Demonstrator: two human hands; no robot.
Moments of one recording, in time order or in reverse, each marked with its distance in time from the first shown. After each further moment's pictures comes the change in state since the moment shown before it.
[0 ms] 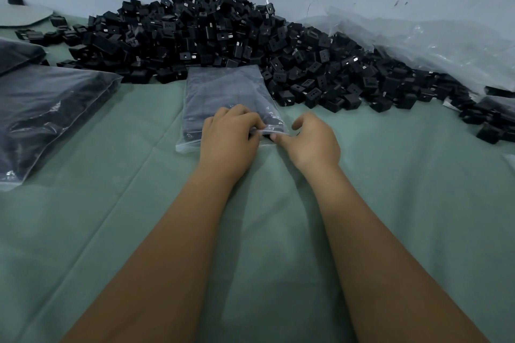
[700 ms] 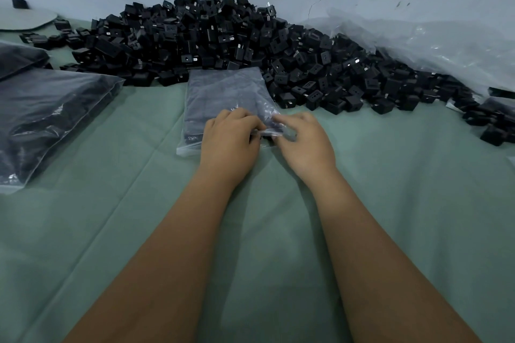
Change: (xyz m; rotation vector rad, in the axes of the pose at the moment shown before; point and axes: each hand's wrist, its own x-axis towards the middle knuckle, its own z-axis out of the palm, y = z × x) left_hand -0.001 0.001 -0.001 0.012 0.020 0.029; right_hand -0.001 0.007 0.008 0.183 -0.012 -0.270
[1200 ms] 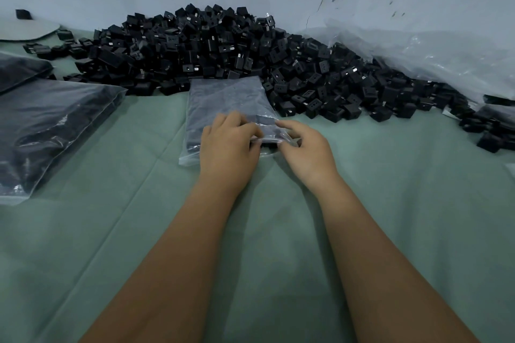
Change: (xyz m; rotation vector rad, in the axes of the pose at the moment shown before) left_hand -0.002 0.001 -0.004 0.017 0.092 -0.012; right_hand 0.002 0.001 -0.002 0.199 -0.034 0.091
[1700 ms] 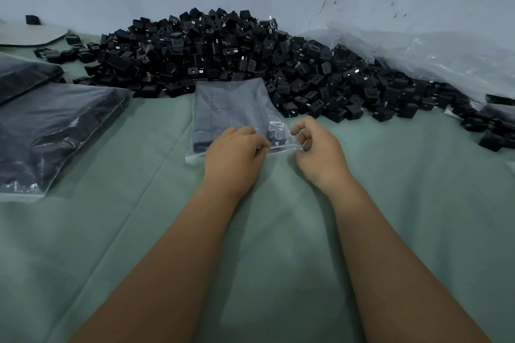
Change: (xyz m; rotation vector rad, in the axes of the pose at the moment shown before) left_hand -0.008 -0.001 -0.005 -0.017 -0.121 0.035; right_hand -0.005 0.004 -0.014 -0.132 0.019 -0.062
